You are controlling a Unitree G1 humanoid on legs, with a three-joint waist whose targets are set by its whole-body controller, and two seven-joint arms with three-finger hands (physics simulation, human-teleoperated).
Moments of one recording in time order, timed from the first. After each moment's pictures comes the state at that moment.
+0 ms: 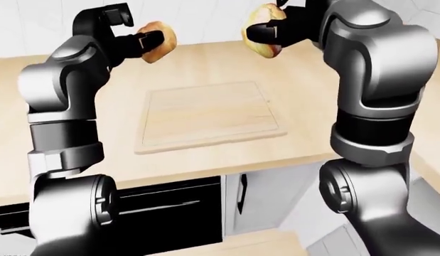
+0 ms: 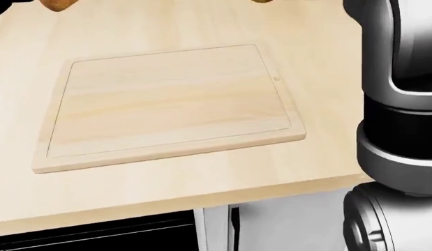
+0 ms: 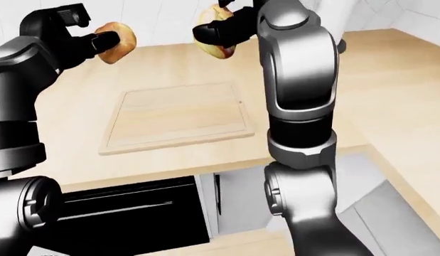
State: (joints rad) left arm -1.18 0.47 0.21 0.38 -0.34 0.83 0.09; right arm -1.31 -0.24 -0.06 0.02 -0.09 1.17 0.07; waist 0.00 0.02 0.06
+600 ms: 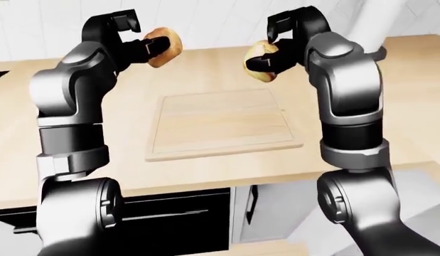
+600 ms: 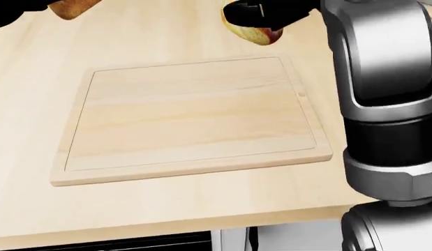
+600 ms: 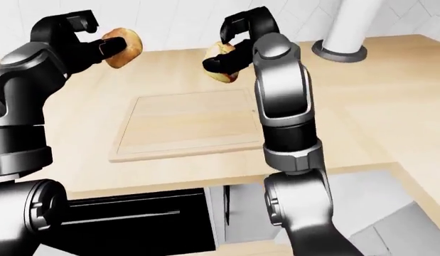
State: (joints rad) left arm -1.15 0.45 0.20 0.36 -0.35 0.84 0.09; right arm -1.21 -0.23 -0.03 0.17 -0.20 1.03 0.15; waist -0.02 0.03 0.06
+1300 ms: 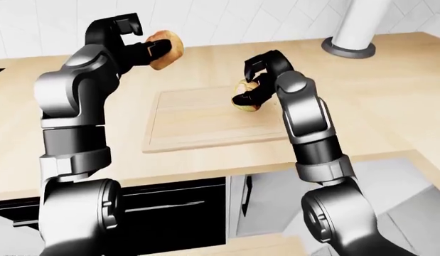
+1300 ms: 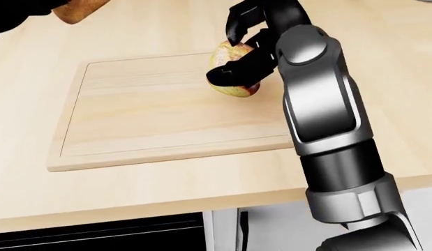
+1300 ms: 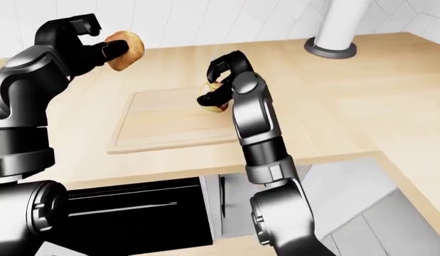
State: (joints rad) left arm -1.14 0.44 0.20 0.36 -0.35 0.83 0.10; right arm -1.08 -0.10 0.01 0.36 -0.38 0.81 0.21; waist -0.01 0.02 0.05
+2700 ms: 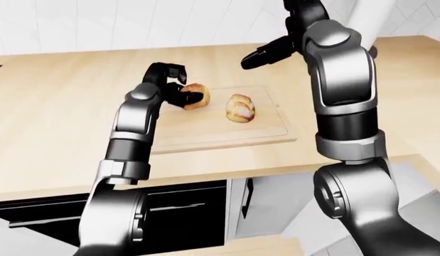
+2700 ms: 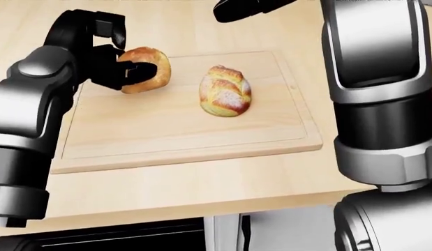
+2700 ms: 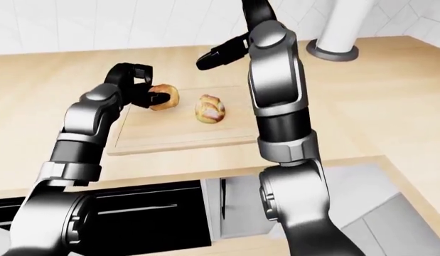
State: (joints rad) left arm -1.07 0.26 0.08 0.62 0.05 0.60 -0.12; right arm -1.28 -0.20 -0.04 0.27 -0.33 0.95 0.22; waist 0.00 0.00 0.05
